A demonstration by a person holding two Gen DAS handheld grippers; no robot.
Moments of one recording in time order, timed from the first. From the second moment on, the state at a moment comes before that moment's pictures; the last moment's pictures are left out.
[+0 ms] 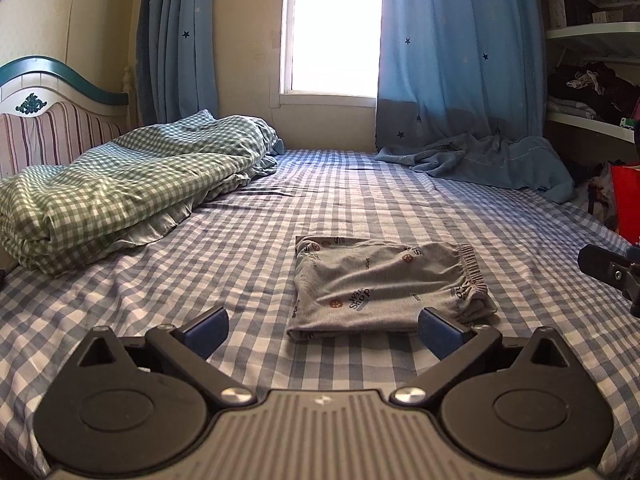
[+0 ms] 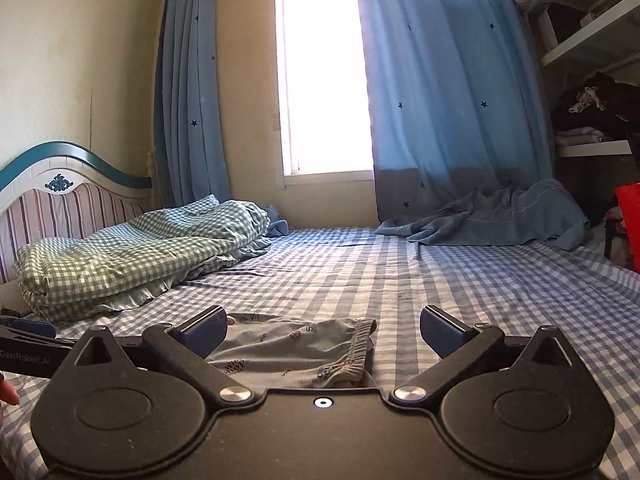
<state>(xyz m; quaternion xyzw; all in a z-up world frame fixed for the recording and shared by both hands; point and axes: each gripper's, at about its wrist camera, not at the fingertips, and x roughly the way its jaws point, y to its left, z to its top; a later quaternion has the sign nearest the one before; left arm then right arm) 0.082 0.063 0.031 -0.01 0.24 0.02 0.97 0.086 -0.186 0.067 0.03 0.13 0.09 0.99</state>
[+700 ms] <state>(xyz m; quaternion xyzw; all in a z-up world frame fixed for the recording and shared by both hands) 0.028 0.053 -0.036 -0.04 0.27 0.03 0.96 0.026 -0.173 0.005 0.03 0.21 0.04 0.98</state>
